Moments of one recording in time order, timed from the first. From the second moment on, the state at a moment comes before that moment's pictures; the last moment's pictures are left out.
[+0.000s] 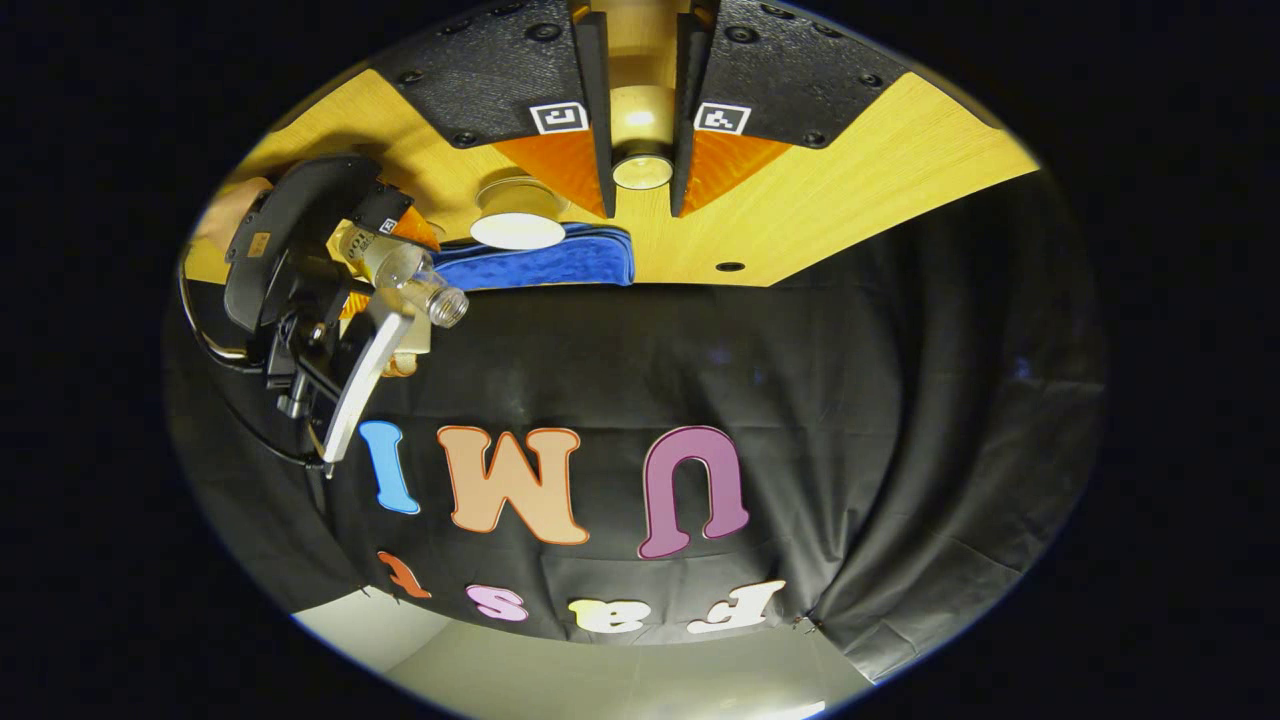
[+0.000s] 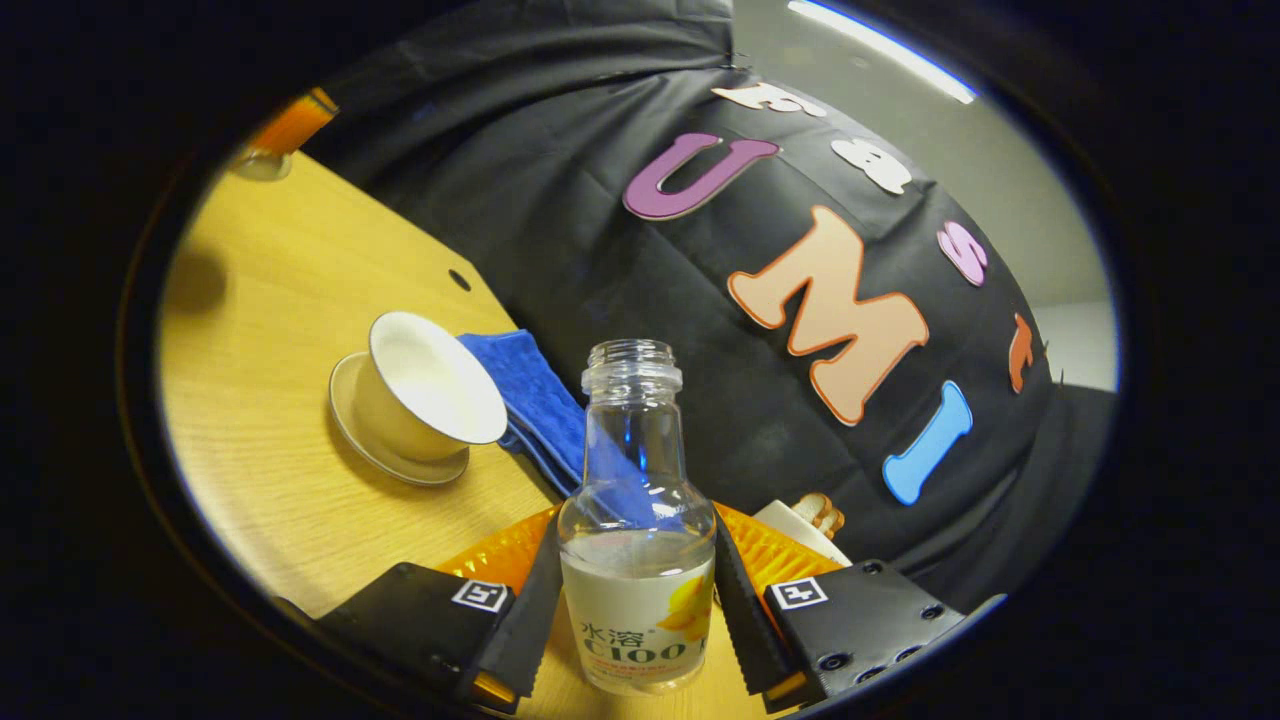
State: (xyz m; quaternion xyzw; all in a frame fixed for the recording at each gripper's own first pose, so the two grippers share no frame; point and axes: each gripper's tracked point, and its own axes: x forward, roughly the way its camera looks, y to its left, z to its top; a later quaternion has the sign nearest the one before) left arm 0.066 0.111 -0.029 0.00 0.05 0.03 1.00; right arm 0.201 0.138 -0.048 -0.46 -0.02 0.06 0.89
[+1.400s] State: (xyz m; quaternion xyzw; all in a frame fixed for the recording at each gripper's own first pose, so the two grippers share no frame) left arm 0.067 0.114 -0.032 0.00 0.05 0.03 1.00; right arm 0.202 0.157 -0.037 -0.74 -0.05 0.12 0.66
